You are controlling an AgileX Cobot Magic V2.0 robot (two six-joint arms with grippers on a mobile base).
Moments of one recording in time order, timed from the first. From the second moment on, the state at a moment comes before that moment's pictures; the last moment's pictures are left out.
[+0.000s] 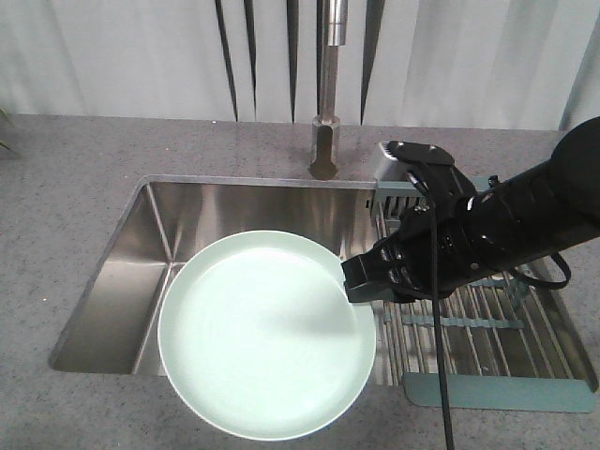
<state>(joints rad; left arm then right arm) 0.01 -0.01 0.03 -0.01 0.03 -0.03 0.36 1.44 -1.11 0.65 0.91 -0.39</state>
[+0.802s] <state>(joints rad) 0.01 -0.01 0.03 -0.01 0.03 -0.03 0.36 1.44 -1.11 0.65 0.91 -0.39</state>
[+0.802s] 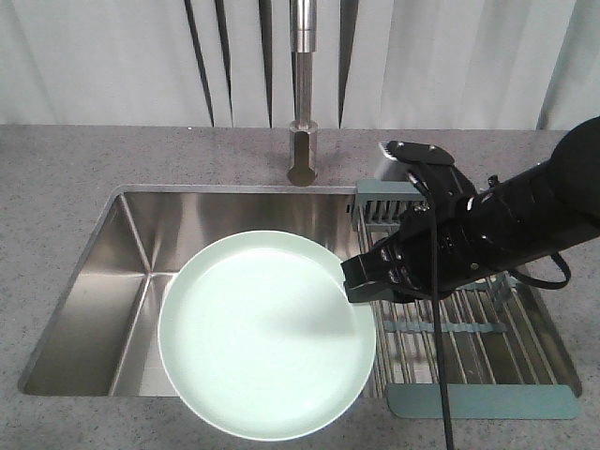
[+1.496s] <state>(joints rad) 0.01 -0.01 0.03 -0.01 0.03 -0.03 0.36 1.44 -1.11 0.65 0.91 -0.39</state>
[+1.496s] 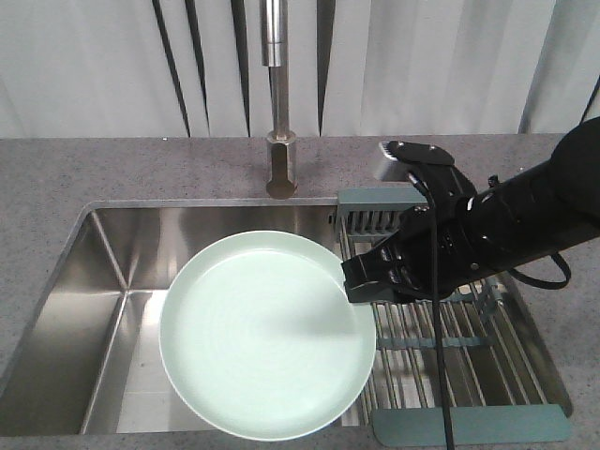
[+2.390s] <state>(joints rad) 0.01 -0.01 0.03 -0.01 0.03 -0.03 0.36 1.44 -1.11 0.65 0.91 -0.39</state>
